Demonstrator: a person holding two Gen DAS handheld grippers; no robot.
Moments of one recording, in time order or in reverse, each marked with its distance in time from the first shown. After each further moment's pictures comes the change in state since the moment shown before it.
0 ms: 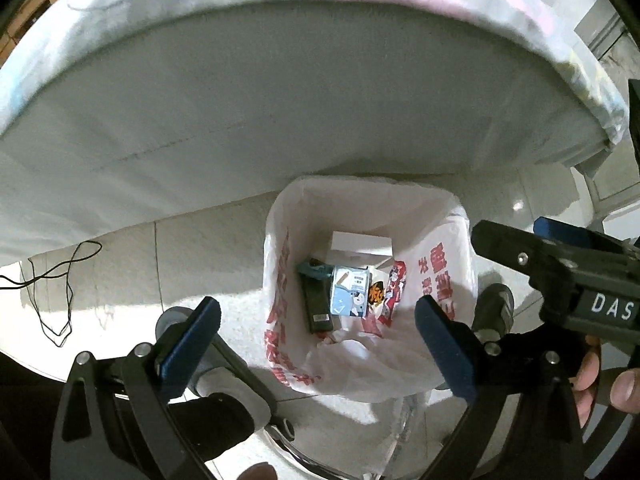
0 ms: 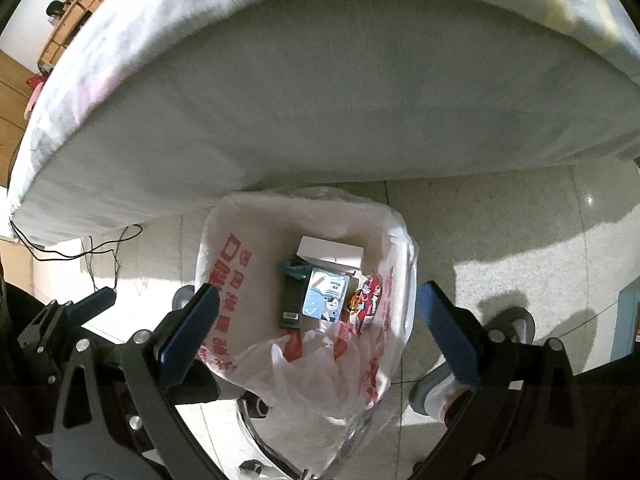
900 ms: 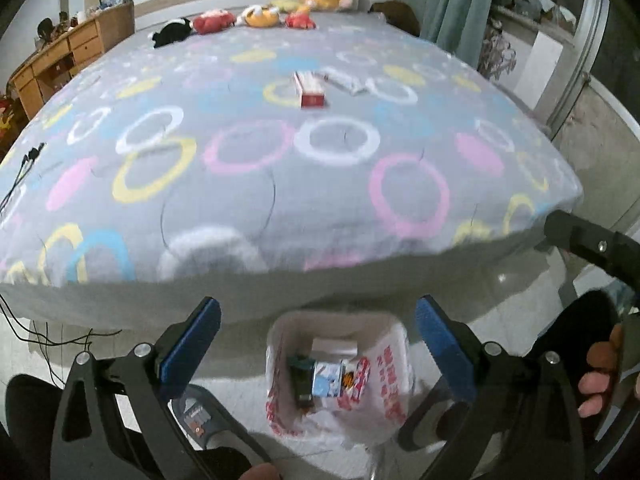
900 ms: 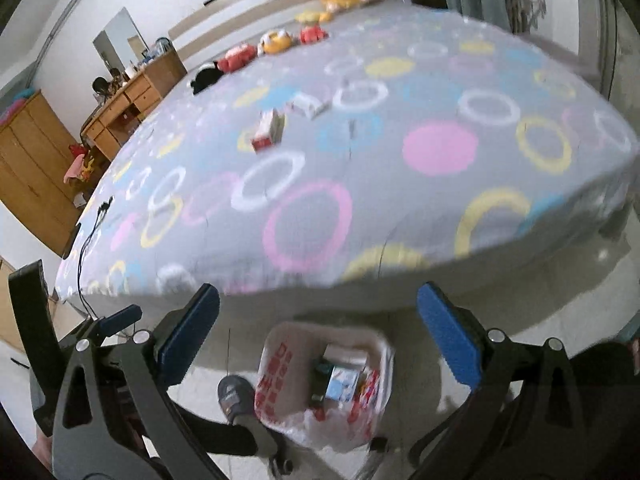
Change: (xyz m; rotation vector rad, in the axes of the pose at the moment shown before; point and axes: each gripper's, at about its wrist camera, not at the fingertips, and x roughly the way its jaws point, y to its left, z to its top) left arm -0.156 -0.016 0.050 -0.006 -0.360 -0.029; right arm -0.200 -0.008 0.030 -0.009 -0.438 0.089
